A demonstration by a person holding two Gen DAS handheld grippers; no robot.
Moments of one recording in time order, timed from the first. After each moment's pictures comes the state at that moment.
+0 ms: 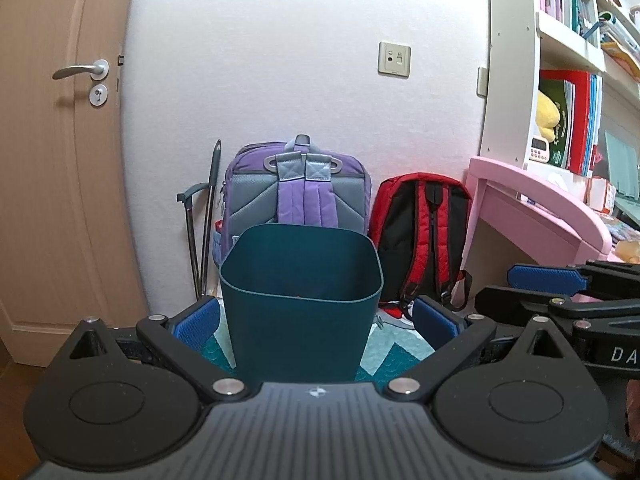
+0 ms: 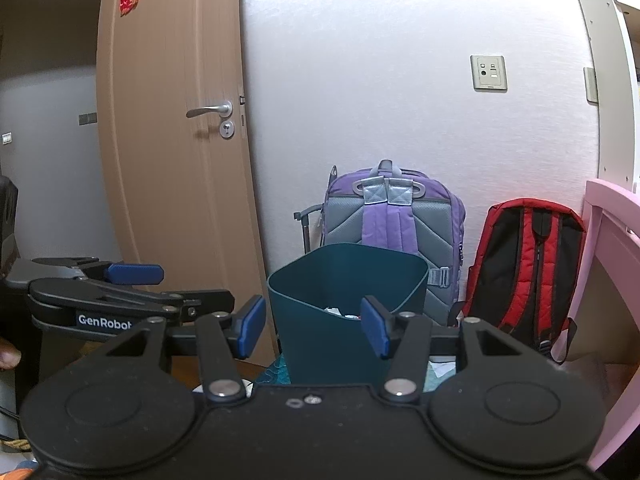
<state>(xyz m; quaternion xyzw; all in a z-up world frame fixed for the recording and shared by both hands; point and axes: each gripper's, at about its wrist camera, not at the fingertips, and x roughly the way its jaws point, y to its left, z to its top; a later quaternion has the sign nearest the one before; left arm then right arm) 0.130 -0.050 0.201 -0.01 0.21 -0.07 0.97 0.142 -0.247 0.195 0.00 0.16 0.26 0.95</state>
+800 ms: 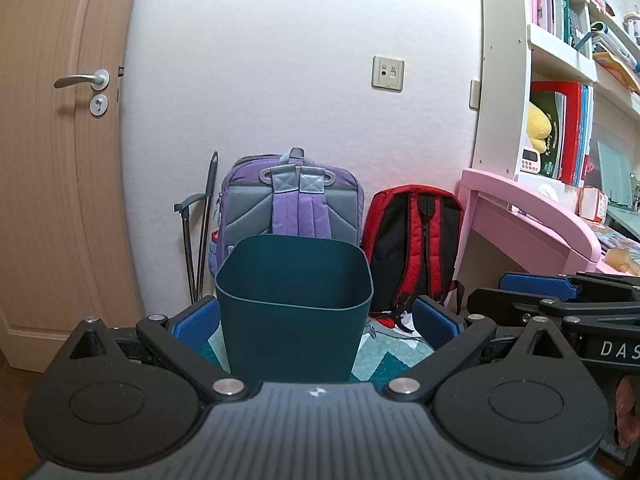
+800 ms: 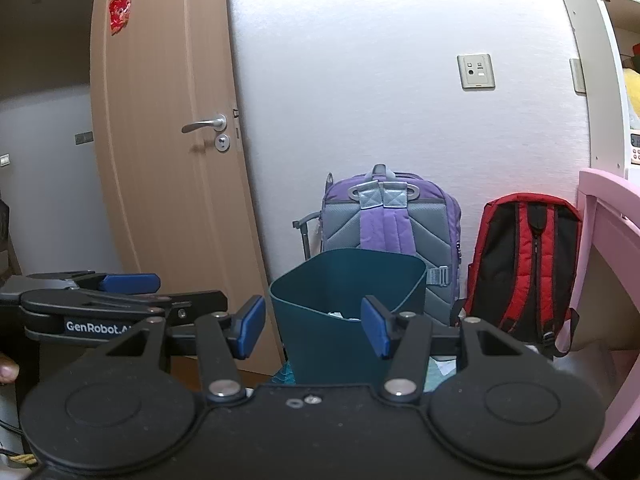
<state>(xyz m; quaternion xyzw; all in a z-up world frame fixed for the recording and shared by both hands) 0.115 -0.052 0.207 -0.01 0.20 -0.07 0.98 0.134 -0.252 0.195 0.03 0.15 0.25 0.95</state>
